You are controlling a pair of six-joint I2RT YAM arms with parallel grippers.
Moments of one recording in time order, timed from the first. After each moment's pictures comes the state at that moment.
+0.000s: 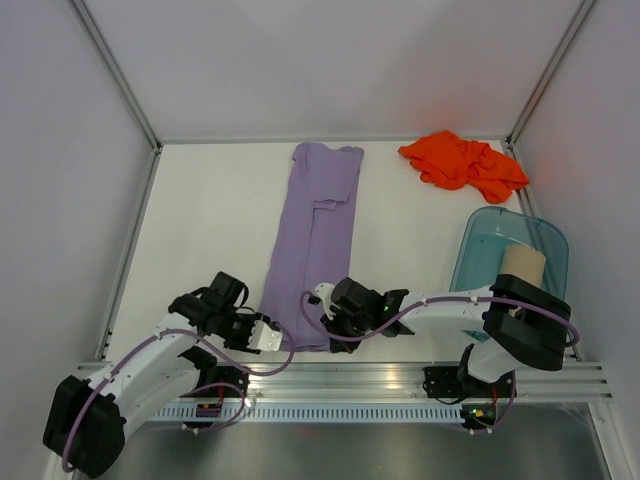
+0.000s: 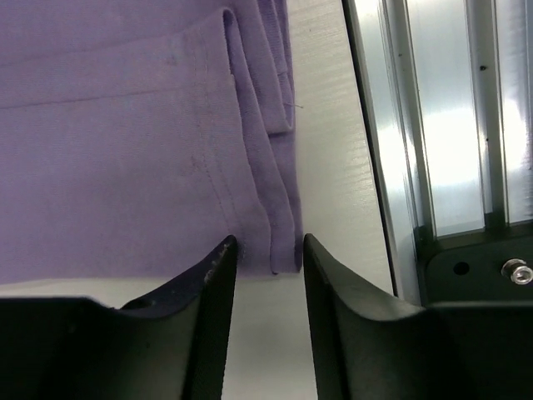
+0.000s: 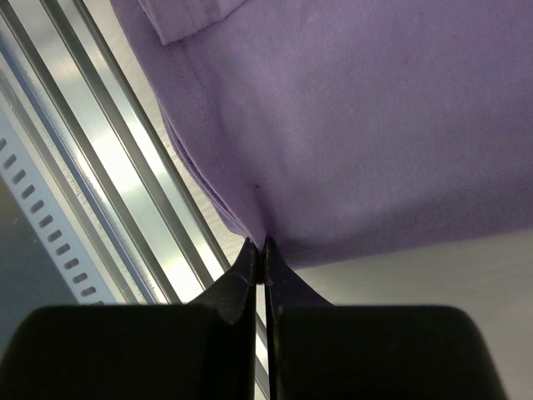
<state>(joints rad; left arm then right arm) -0.47 0.82 0.36 -0.83 0.53 1.32 1.13 1.51 0.66 -0.09 -0.29 0.29</state>
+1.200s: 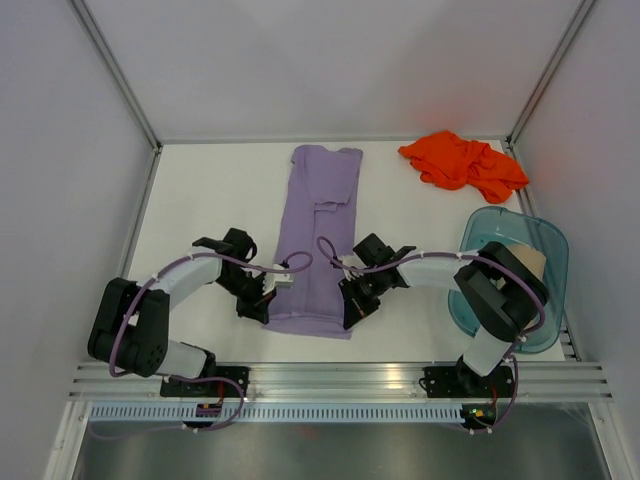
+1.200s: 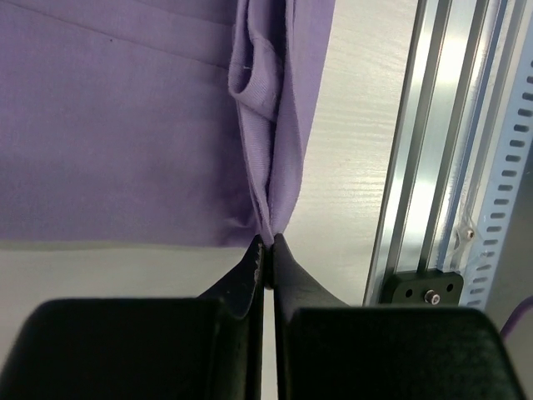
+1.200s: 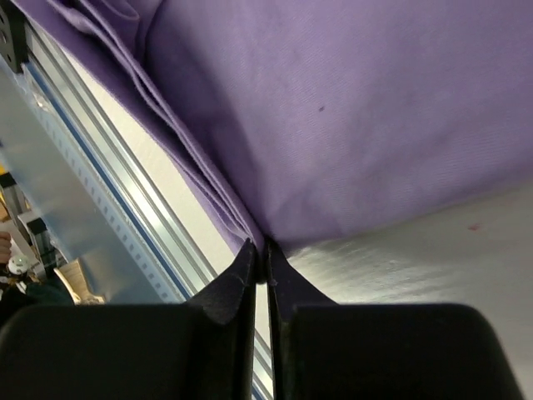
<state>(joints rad) -0.32 1.41 0.74 -0.93 0.69 1.05 0.73 1.71 0.81 -0.32 -0.68 0.23</state>
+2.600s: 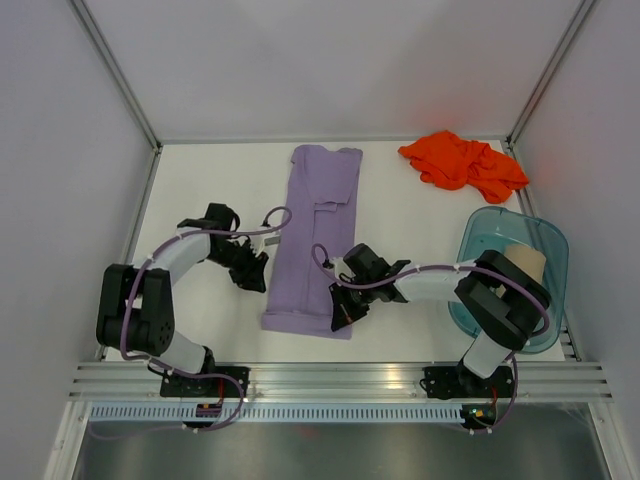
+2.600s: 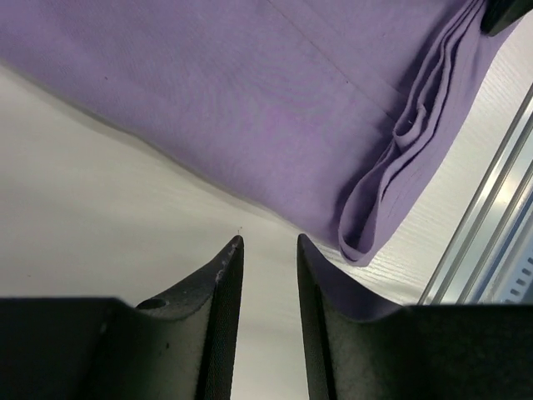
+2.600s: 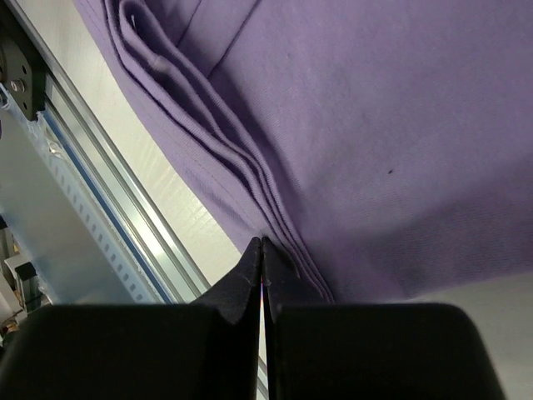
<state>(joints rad) -0.14 1.52 0.89 -0.80 0.68 0.79 0.84 1.67 0.75 -0.10 -0.57 0.40</state>
